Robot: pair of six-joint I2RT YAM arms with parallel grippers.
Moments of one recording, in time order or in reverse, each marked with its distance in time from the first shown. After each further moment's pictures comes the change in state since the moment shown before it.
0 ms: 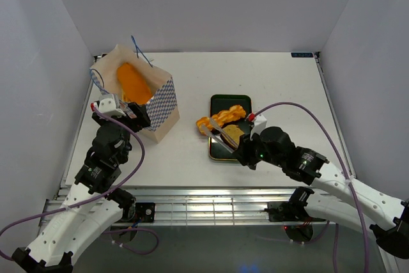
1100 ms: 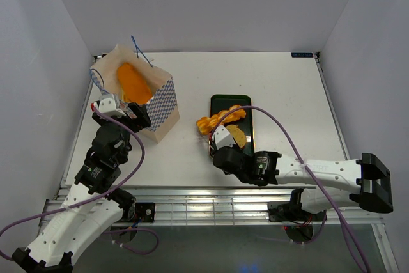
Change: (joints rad) left arm 0.000 -0.001 0.000 0.000 0.007 0.000; right arm 0.435 0.429 0.175 -0.085 0.597 -0.027
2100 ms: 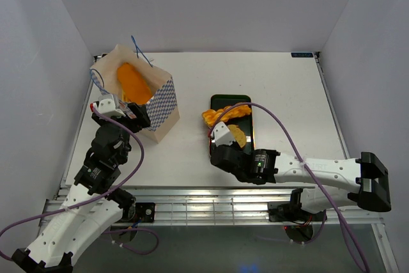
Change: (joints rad) left arm 0.000 -0.008 0.000 0.000 0.003 0.000; right arm 0.007 0.037 0.055 -0.043 0.085 0.000
